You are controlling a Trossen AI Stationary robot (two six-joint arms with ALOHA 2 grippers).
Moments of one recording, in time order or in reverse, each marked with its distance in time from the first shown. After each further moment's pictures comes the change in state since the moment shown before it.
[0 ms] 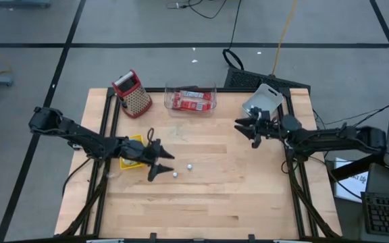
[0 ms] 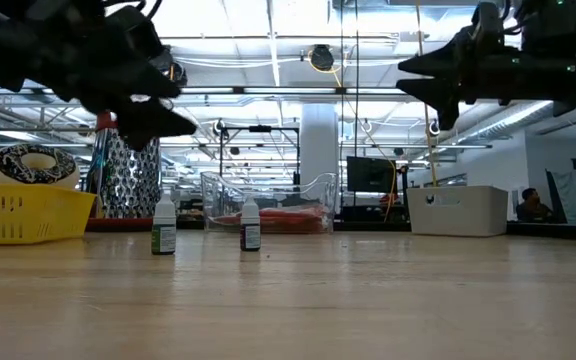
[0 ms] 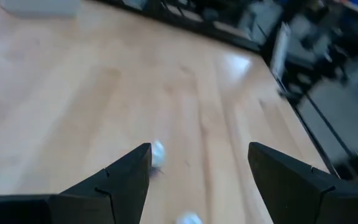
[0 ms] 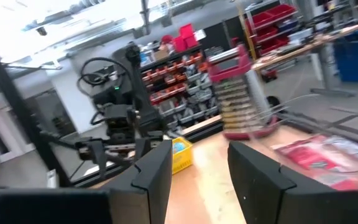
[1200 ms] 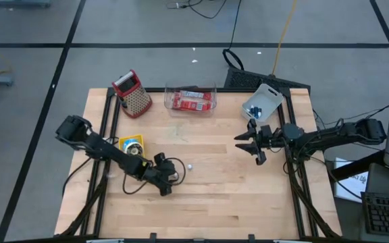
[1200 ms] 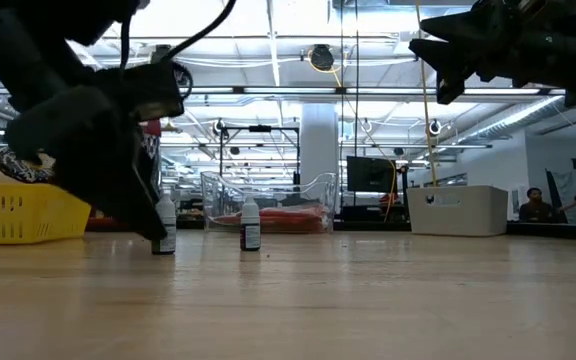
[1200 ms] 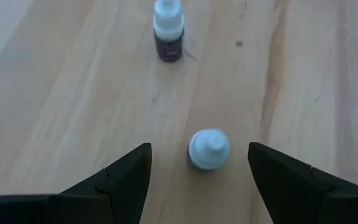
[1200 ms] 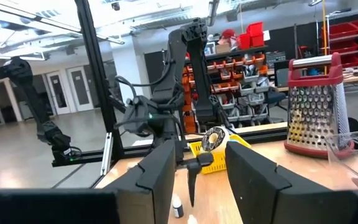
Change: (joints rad) left arm -0.208 0.445 0.349 -0.529 -0.297 -0.183; right arm 0.261 0.002 0.000 0.045 -0.003 -0.196
